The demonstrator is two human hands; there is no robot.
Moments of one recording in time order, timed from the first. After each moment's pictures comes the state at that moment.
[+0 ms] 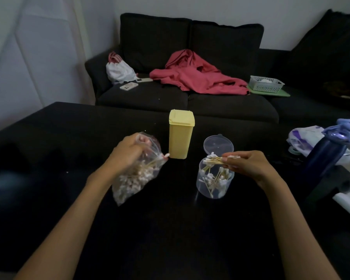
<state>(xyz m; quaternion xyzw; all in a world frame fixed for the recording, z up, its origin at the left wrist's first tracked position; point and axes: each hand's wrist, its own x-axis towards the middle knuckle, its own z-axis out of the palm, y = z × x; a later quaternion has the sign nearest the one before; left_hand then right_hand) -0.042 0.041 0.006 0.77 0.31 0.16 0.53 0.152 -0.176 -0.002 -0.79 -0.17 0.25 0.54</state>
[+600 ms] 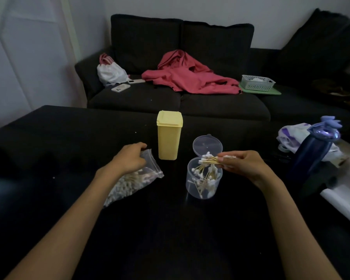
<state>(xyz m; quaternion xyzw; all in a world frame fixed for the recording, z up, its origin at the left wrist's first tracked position) 0.000 0.043 -0.010 0.89 0.34 0.01 0.31 0.168 -0.192 -0.003 -0.78 -0.17 0.26 0.55</state>
